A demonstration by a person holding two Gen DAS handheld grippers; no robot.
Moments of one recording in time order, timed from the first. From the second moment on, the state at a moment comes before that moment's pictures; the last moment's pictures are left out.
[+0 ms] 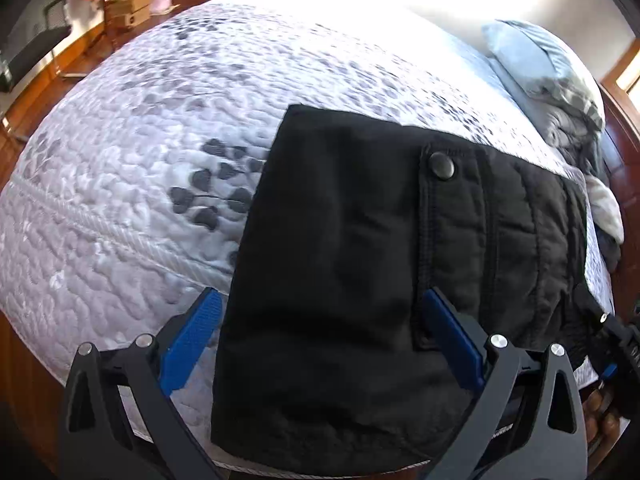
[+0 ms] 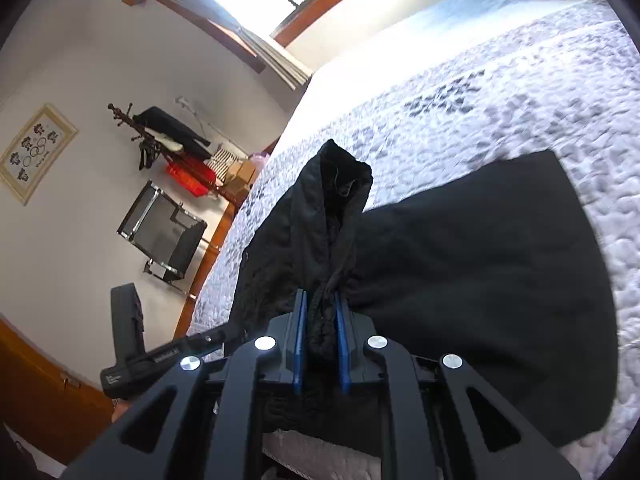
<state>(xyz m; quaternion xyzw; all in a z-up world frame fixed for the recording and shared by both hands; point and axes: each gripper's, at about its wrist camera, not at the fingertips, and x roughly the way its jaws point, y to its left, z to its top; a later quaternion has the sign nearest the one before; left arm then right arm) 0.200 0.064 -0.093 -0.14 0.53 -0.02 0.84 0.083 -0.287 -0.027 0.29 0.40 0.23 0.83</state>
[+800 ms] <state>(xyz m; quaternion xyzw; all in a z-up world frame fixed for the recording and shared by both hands) 0.204 -0.007 -0.099 -0.09 0.55 -0.07 0.83 0.065 -0.391 -0.065 0.33 0.42 0.12 0.84</state>
